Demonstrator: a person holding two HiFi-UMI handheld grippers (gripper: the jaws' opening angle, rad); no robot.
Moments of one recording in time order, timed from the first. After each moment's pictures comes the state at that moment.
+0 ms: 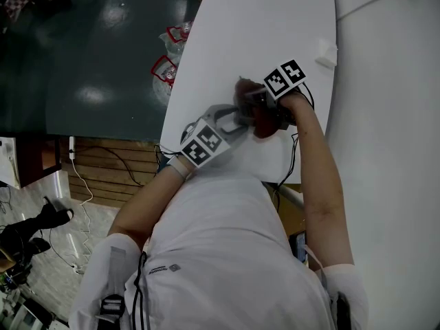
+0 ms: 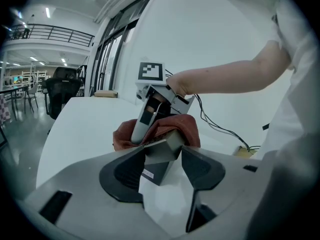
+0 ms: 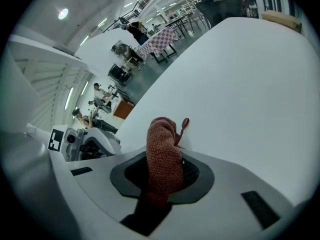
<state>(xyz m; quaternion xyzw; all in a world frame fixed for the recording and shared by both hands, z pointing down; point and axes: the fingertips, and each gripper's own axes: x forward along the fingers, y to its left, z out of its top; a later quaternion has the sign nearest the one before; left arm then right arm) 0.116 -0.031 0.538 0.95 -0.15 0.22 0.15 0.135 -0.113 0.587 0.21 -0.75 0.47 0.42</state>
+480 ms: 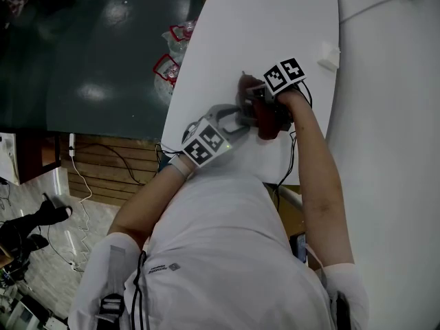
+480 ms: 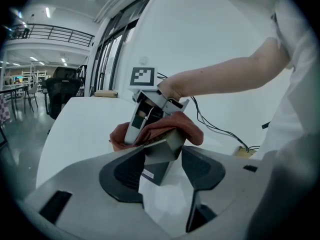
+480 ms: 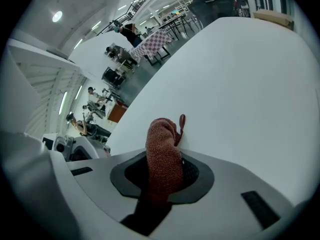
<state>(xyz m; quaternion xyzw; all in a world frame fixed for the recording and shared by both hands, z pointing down) 0.116 -0.031 0.537 0.95 -0.15 0.22 0.15 0.139 -0.131 0.600 0.24 -0.73 0.48 0.41</state>
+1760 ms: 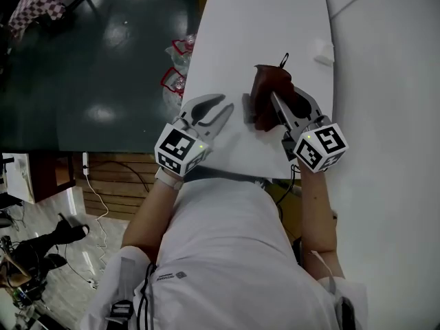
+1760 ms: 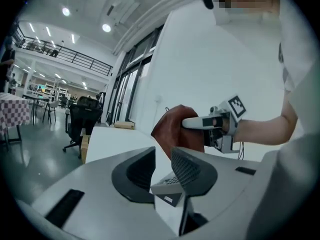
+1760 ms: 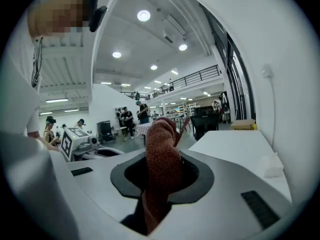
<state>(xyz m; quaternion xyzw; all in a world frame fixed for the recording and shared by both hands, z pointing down) 0.022 -0.064 0.407 0.96 -0.25 0.06 0.12 0.129 -0.079 0.360 0.49 -0.86 0.12 0.07</state>
